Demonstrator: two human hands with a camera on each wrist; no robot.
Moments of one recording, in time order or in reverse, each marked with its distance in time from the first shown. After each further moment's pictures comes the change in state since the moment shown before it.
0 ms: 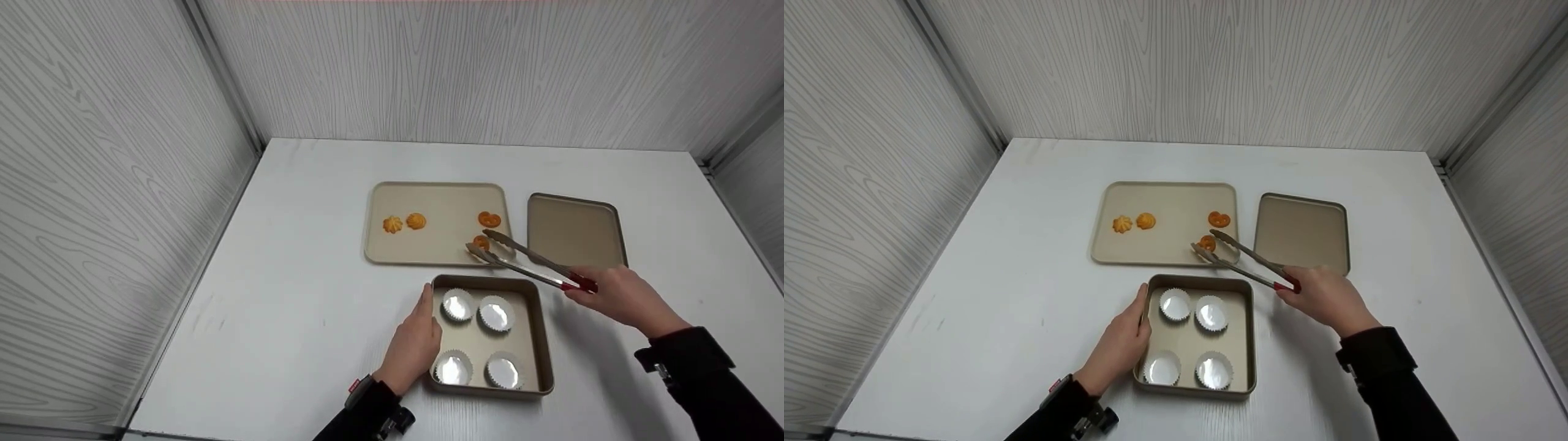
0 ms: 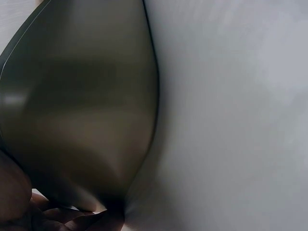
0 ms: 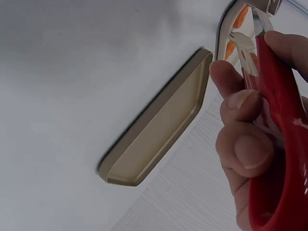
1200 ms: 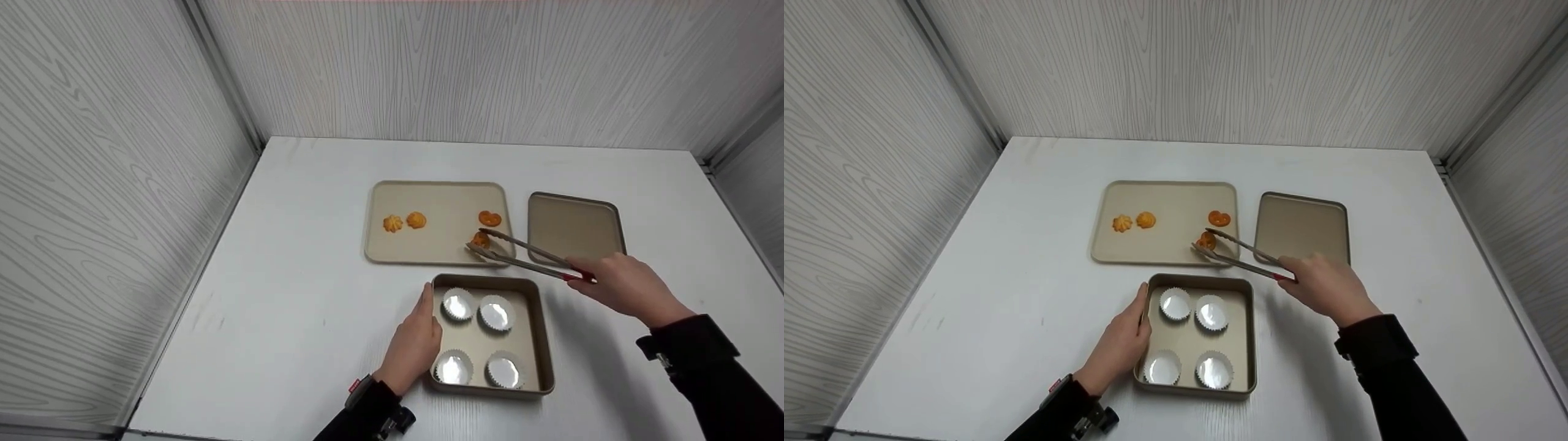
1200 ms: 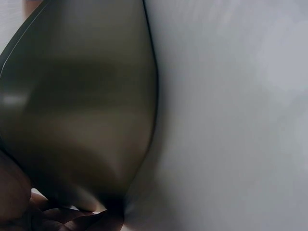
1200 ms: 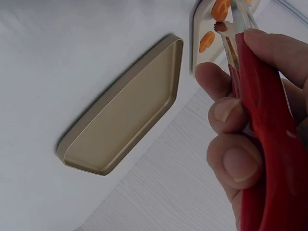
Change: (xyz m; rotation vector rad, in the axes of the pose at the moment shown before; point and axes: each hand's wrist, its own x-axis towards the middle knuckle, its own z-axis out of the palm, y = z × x) left_hand 0.002 0.000 0.001 0.004 -0.008 0.000; right_hand 0.009 -0.011 -0.017 -0.128 0.024 -0.089
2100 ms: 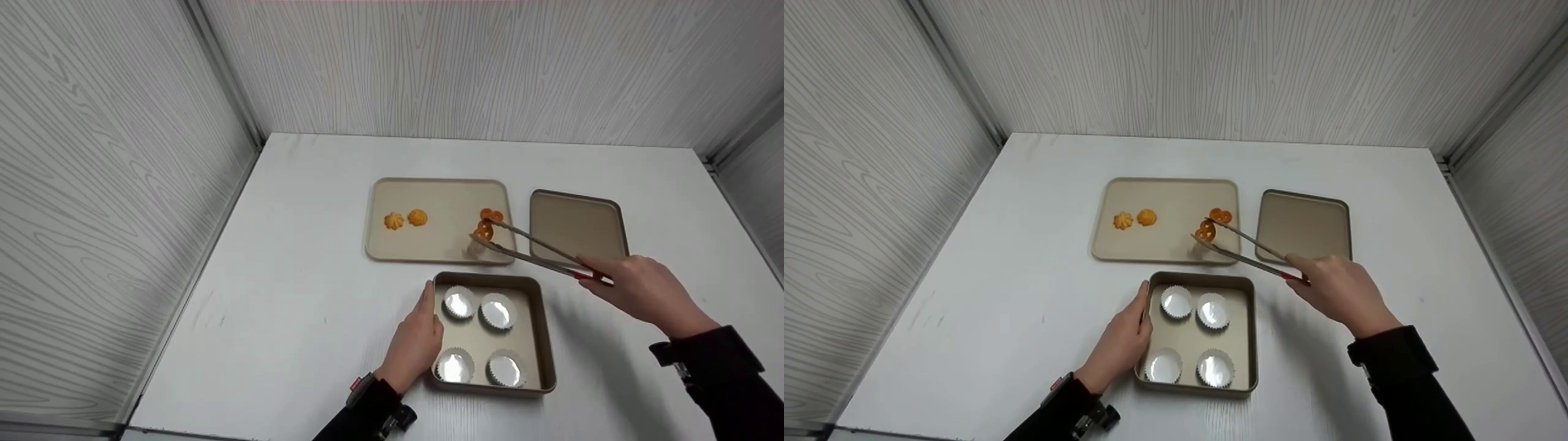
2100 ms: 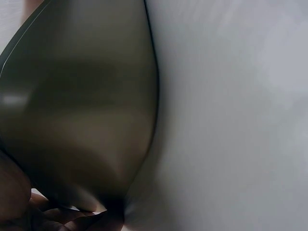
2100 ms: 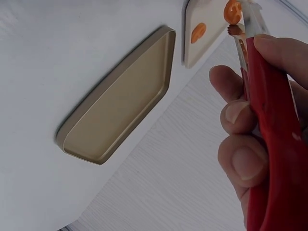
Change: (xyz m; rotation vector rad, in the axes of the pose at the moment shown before) left_hand -0.001 0.000 0.000 -0.001 -0.011 -0.021; right_hand -0.017 -0.002 -0.008 -0.048 0.165 -0.053
